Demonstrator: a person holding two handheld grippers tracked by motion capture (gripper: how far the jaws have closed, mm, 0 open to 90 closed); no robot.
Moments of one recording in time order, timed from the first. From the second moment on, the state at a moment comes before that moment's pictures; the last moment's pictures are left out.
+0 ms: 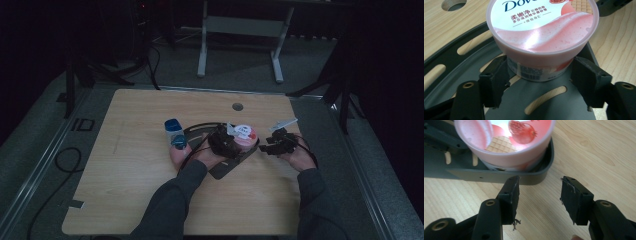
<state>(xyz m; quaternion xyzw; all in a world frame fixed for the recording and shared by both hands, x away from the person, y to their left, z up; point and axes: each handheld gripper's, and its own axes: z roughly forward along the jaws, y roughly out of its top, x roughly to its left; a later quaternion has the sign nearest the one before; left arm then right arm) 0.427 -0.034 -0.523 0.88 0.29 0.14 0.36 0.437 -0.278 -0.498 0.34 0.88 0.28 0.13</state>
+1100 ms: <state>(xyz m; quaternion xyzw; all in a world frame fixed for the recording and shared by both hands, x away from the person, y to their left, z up) 0.383 -0.014 -0.517 0.86 0.30 0.13 0.40 0.374 -0.269 -0.510 0.39 0.85 0.33 0.13</state>
